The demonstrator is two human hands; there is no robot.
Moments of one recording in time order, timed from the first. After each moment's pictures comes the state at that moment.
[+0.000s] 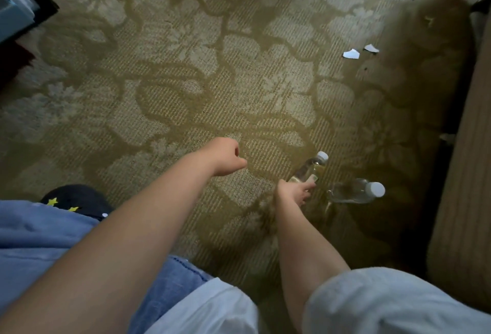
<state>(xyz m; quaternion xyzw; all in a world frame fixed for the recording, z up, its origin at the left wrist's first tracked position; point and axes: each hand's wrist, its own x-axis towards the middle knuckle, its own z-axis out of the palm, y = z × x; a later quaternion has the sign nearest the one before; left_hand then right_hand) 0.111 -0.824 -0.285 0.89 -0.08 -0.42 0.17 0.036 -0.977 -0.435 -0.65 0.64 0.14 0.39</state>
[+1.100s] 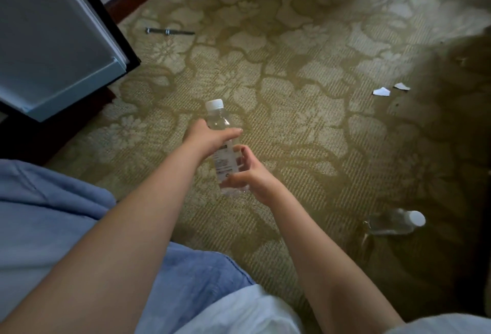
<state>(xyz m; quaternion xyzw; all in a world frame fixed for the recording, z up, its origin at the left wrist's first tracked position) 0.136 -0.740 -0.231 0.84 0.20 -0.19 0.46 0.088 -0.866 -0.311 -0.56 0.02 0.32 0.76</state>
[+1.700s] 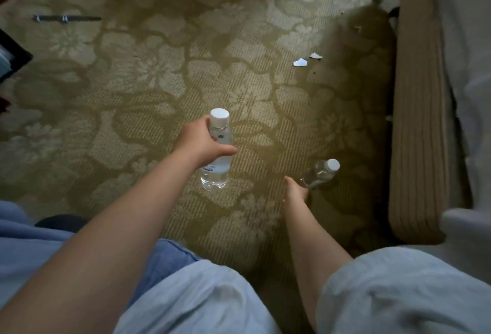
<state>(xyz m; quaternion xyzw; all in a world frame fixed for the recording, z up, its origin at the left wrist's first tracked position) 0.083 -0.845 -0.233 0.91 -0.02 -0.23 0.34 -0.025 -1.032 -0.403 -0.42 0.66 -0.02 0.63</state>
